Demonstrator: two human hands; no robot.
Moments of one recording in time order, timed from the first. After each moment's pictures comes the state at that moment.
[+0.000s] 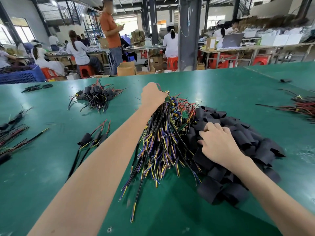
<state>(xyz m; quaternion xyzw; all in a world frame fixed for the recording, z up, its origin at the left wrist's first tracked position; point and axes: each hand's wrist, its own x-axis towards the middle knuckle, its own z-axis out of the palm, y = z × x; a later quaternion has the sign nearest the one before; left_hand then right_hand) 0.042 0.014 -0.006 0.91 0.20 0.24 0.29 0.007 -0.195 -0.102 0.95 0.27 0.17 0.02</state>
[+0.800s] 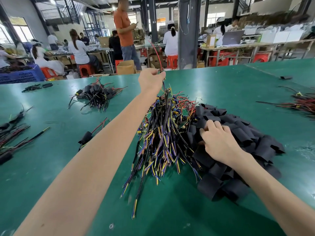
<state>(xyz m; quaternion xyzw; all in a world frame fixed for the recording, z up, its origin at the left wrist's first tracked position) 0.041 0.011 0.019 0.77 0.15 0.33 0.52 0.003 -0.198 -0.101 0.94 0.28 0.16 0.09</state>
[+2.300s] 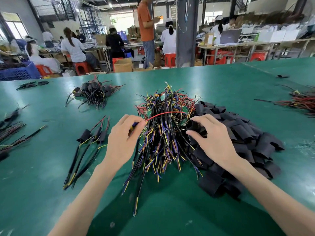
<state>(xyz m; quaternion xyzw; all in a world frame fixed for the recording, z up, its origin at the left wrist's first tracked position) -0.109 0.046 -0.088 0.87 -0.01 0.38 0.32 -0.020 -0.183 -0.096 0.84 0.32 0.24 -0.37</state>
